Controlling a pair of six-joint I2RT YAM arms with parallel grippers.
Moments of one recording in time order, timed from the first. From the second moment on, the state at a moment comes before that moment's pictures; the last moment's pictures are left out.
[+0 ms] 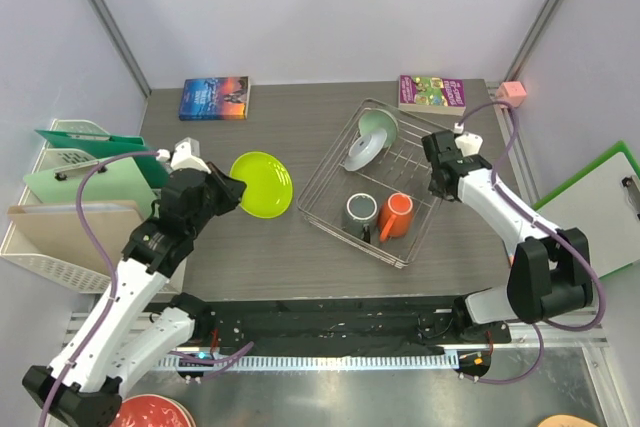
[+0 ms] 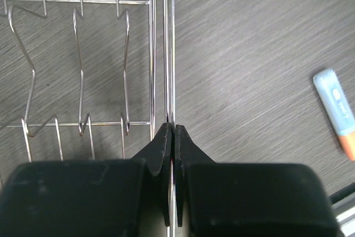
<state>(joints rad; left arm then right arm) -0.44 0.75 0.84 -0.51 -0.18 -0.74 0.25 1.40 1.00 -0.69 0.52 0.61</state>
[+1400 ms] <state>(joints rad) -0.20 1.65 1.11 -0.24 -0.24 -0.85 0.15 0.87 0.96 -0.63 0.06 0.68</state>
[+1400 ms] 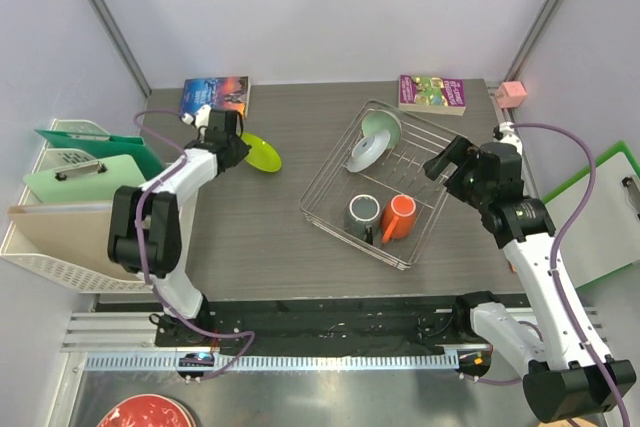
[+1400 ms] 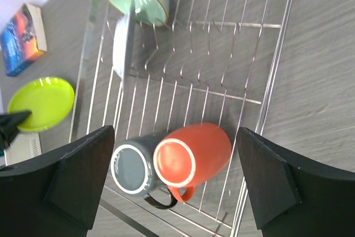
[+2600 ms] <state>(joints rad) -0.17 1.87 1.25 -0.55 -0.25 -0.75 0.16 0.90 0.86 -0.57 -0.01 0.67</state>
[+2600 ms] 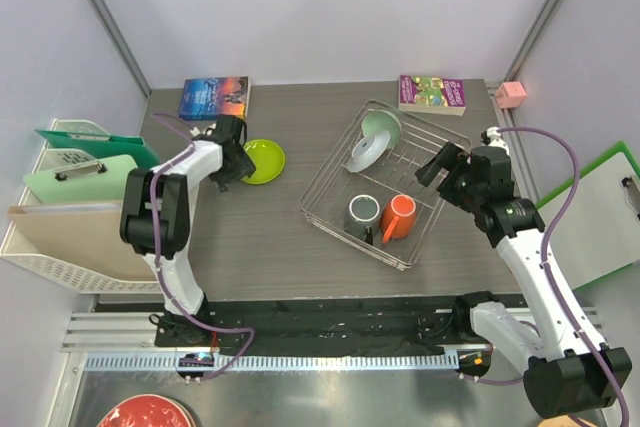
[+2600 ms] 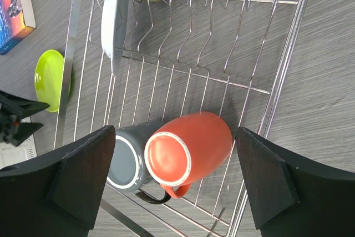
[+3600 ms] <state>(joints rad) -0.33 0.71 0.72 -0.39 -0.02 -0.79 0.28 1.43 1.01 -0.14 -0.11 0.87</state>
